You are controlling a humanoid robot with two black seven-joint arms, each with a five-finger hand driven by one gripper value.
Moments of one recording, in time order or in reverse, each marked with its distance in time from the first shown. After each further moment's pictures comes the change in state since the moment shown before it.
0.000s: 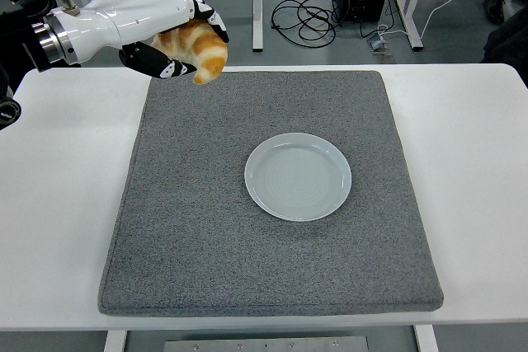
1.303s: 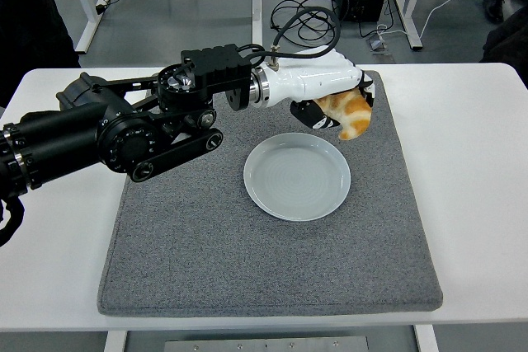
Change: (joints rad) left arm -0.080 -0.697 0.251 0.510 0.002 0.074 0.005; right arm 0.000 0.000 0.000 0.000 0.000 0.000 0.000
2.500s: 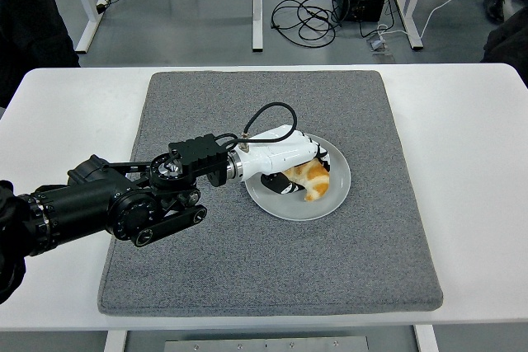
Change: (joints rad) left arm 0.220 -0.046 0.132 0.110 -0.030 0.180 0.002; right arm 0.000 0.000 0.000 0.000 0.000 0.000 0.000
